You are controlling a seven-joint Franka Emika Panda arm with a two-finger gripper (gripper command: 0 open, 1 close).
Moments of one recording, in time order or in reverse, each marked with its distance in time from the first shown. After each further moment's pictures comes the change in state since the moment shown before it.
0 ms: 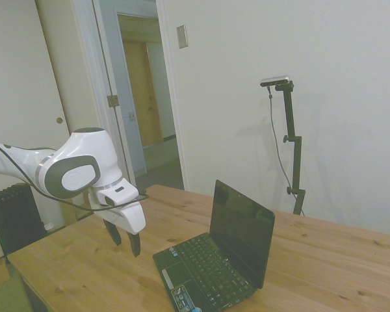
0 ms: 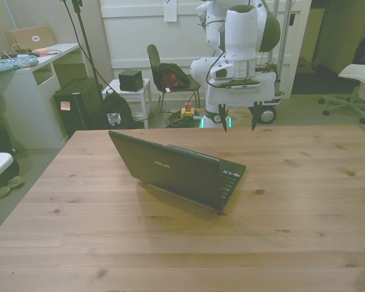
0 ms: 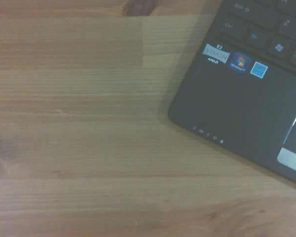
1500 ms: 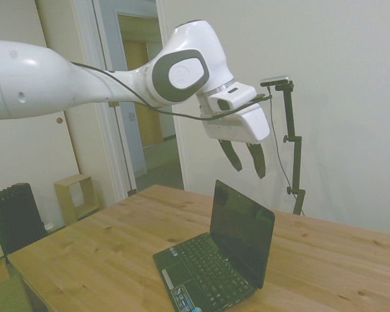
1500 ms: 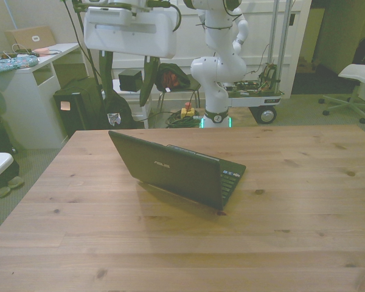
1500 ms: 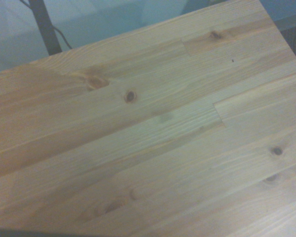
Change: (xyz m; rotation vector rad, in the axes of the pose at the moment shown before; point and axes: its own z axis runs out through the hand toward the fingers) arm 0.328 0.032 -0.176 0.029 0.260 0.378
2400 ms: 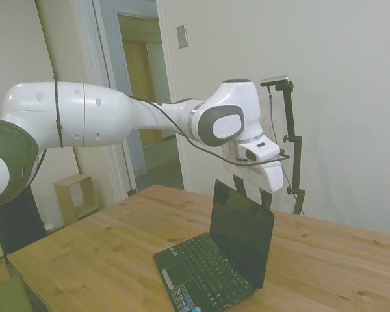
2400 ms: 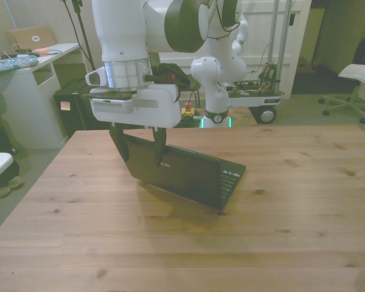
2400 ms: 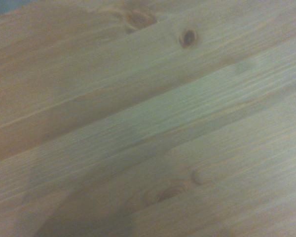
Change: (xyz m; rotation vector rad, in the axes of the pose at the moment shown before) arm -0.009 -0.020 0.126 -0.057 -0.201 0.018
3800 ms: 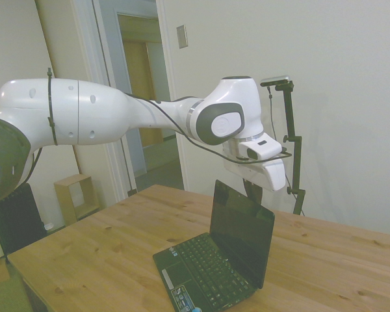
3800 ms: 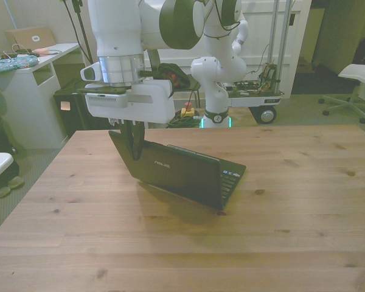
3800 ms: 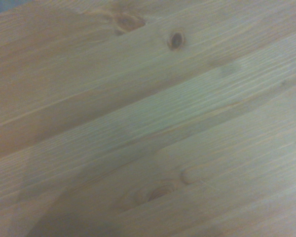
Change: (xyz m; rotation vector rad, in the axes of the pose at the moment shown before) arm -0.004 0.003 -0.015 0.014 0.017 -0.015
